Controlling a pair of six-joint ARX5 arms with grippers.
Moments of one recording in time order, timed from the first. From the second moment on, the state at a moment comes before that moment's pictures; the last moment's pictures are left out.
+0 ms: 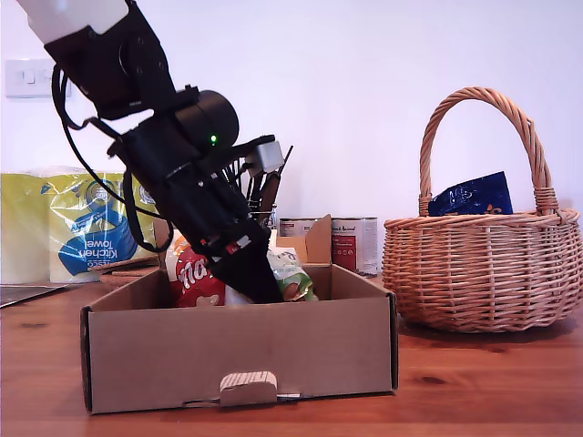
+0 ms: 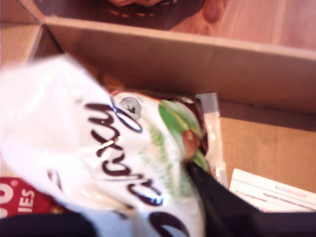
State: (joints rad) left arm -0.55 1.93 1.25 -0.38 0.40 0.58; right arm 0.22 0.42 0.64 -0.70 -0.18 0.00
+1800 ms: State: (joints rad) left arm -0.81 2.37 1.84 0.12 0.28 0.06; right arm 0.22 0.42 0.64 -0.70 -0.18 0.00
